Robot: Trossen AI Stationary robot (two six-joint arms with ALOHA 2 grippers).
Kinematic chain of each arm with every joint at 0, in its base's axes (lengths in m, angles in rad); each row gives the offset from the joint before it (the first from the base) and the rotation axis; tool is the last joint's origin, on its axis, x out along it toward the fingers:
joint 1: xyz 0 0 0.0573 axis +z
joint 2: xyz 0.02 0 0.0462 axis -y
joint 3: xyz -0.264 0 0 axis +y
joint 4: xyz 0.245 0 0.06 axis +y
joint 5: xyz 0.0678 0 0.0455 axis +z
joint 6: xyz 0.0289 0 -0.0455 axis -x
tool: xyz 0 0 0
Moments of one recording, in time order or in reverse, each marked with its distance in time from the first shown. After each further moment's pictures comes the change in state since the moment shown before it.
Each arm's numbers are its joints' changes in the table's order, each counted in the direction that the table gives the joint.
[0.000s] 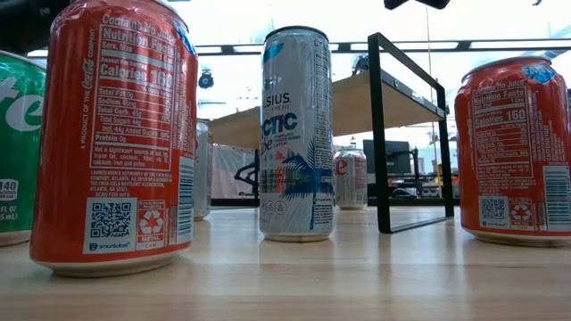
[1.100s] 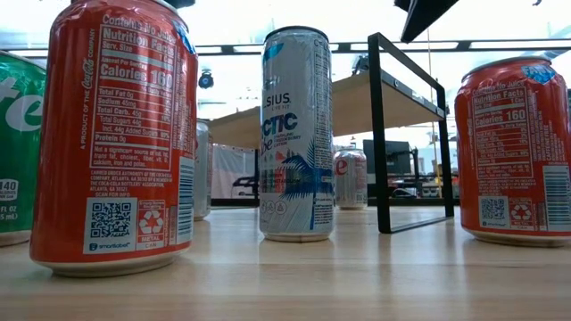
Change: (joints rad) left arm -0.157 -0.290 -0.548 1.048 -0.069 0.386; right arm 0.003 0.005 0.102 0.023 0.001 0.330
